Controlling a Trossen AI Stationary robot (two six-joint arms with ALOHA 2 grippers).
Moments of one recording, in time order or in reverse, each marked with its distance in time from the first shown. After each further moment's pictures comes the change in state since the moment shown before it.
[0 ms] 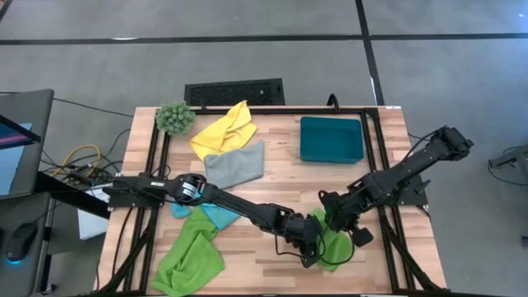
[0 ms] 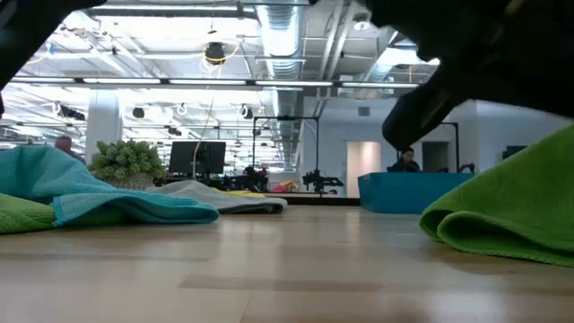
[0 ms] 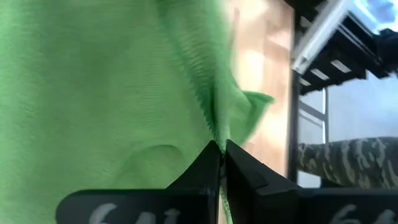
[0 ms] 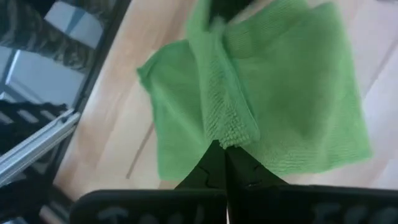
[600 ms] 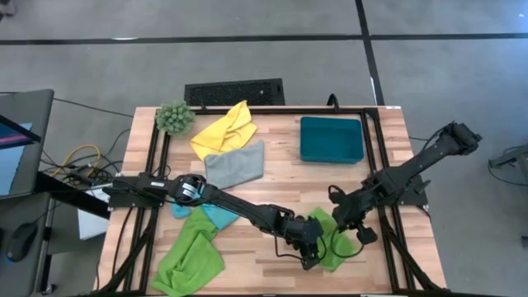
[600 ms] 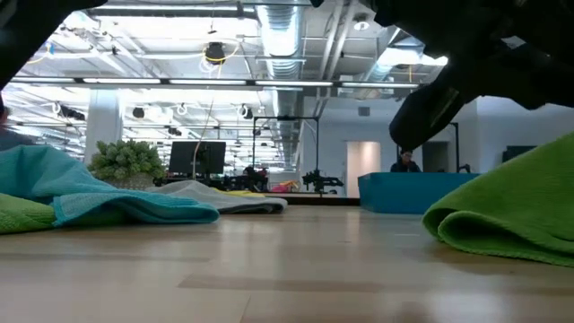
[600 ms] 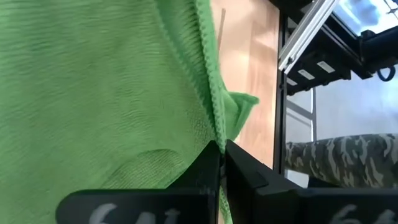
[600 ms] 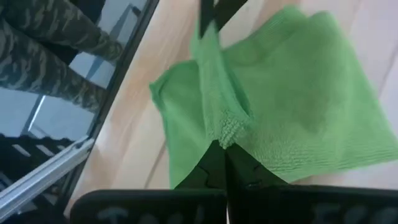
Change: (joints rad) left arm 0.000 0.004 0.000 0.031 0.033 -0.013; right arm 0.058 -0.209 -0.230 0.230 0.004 0.172
